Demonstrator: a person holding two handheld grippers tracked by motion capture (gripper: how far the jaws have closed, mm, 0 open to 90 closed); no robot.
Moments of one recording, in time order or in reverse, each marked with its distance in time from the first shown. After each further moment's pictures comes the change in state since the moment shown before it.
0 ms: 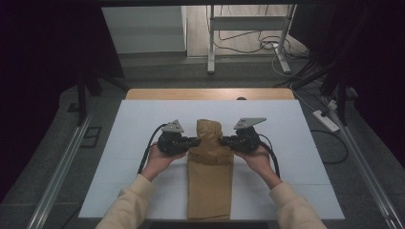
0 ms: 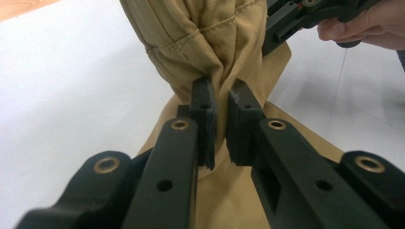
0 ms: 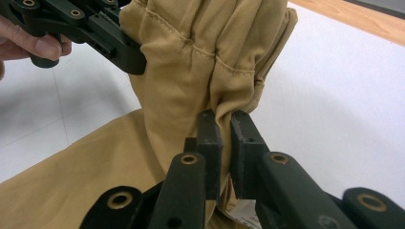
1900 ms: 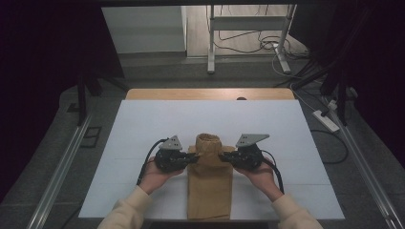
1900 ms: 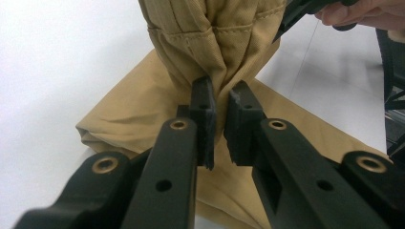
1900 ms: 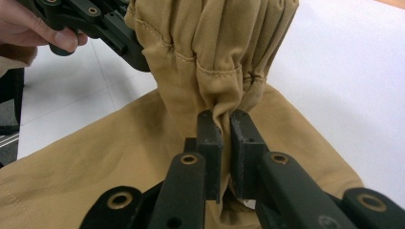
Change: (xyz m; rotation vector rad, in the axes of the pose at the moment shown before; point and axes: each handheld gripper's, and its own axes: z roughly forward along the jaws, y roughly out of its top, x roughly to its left) left arm -0.035 -0.028 -0.010 0.040 -0.024 0.026; right arm 0.037 -0.029 -0.015 0.003 0.048 -0.028
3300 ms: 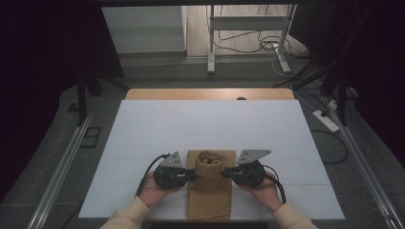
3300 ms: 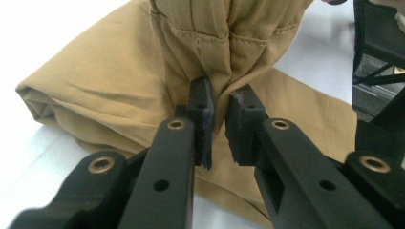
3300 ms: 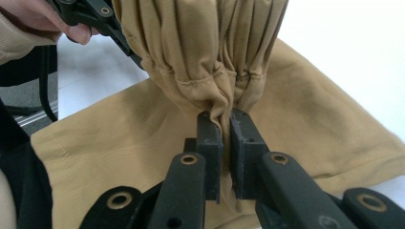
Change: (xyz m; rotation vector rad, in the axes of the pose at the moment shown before) left arm -0.031 -0.030 0.001 0.057 -0.051 0.035; right arm 0.032 -0.028 -0.009 0.033 0.046 -0.025
